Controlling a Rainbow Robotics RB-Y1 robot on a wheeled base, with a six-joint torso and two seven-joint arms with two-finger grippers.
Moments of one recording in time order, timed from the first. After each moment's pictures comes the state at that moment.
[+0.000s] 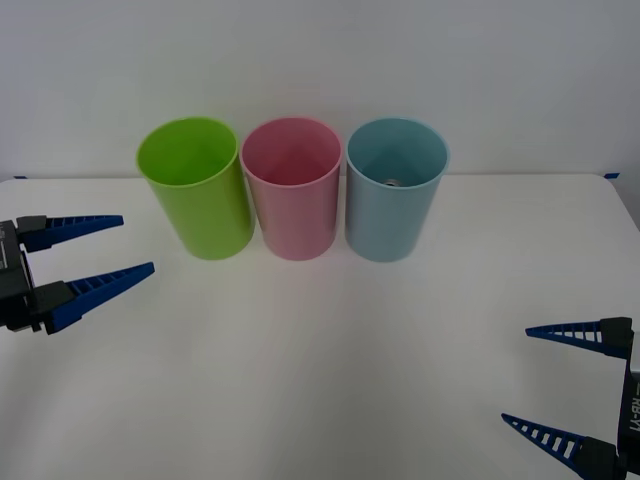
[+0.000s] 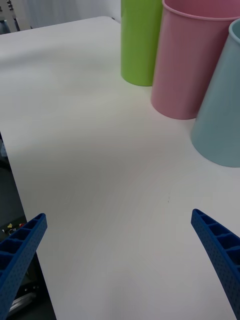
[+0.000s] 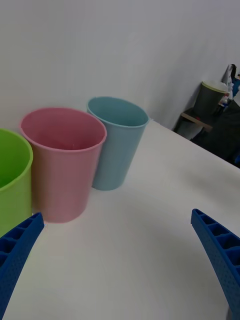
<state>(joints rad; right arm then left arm) 0.41 -0.46 -0.49 -2.20 1.51 -1.42 -0.30 0.18 0.72 0.42 -2.05 -1.21 -1.16 0.73</state>
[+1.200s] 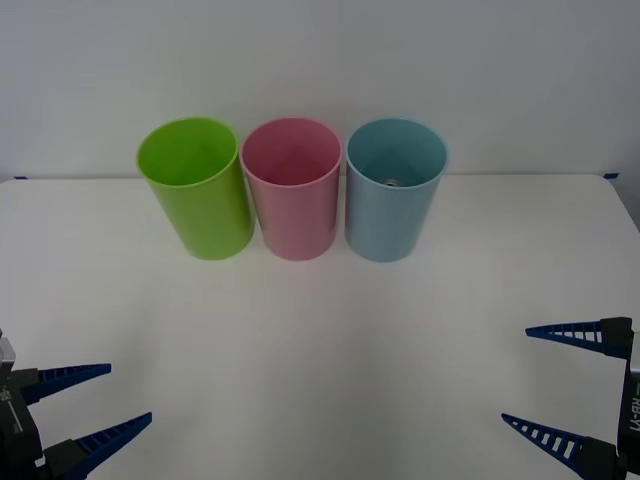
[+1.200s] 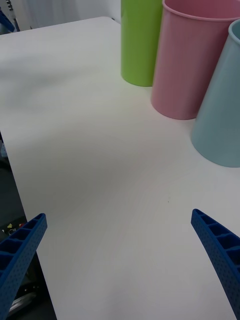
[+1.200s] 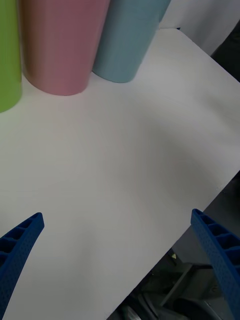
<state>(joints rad) 0.41 -0.46 -0.49 -2.20 1.51 -1.42 -0.30 0.56 0.44 0.49 -2.21 -1.50 -1.31 0.71</state>
